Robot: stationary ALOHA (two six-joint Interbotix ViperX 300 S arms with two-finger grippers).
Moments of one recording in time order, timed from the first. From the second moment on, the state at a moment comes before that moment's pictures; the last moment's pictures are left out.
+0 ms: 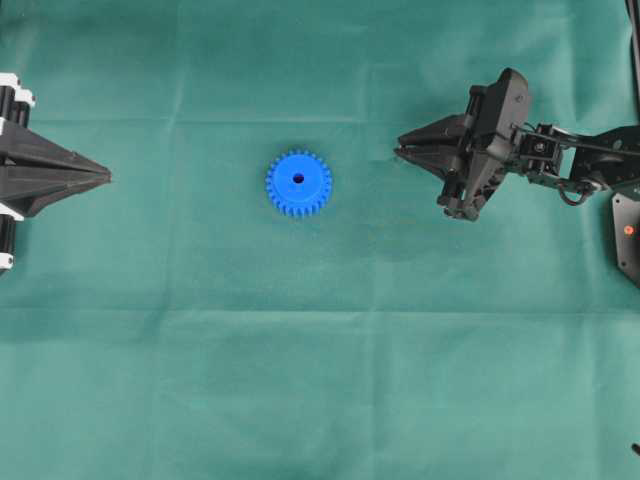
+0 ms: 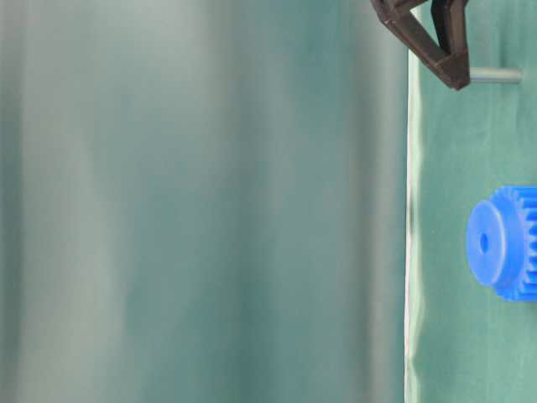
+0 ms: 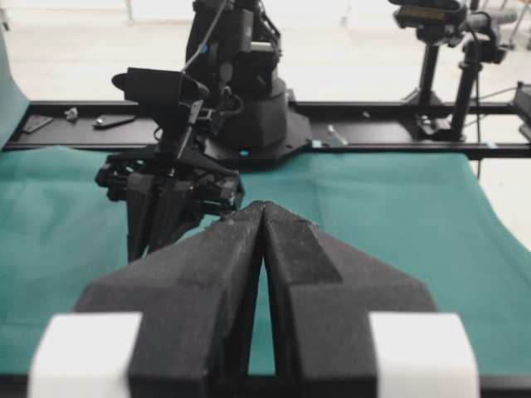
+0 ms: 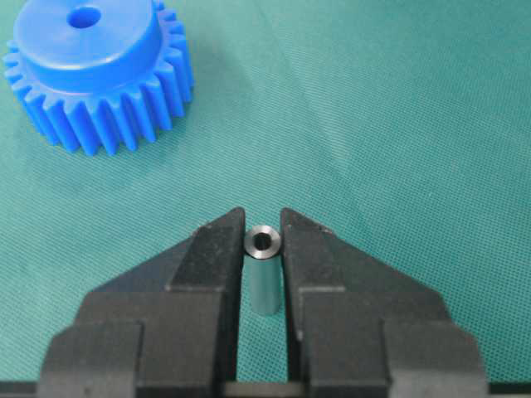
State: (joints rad) left arm -0.02 -0.97 1.18 0.01 -0.26 -0.02; right arm -0.23 0.09 1.13 0.10 -0.80 -0.01
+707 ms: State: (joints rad) left arm -0.02 -0.97 1.18 0.01 -0.26 -0.02; right arm -0.23 -0.15 1.09 0.10 -0.54 -0.02
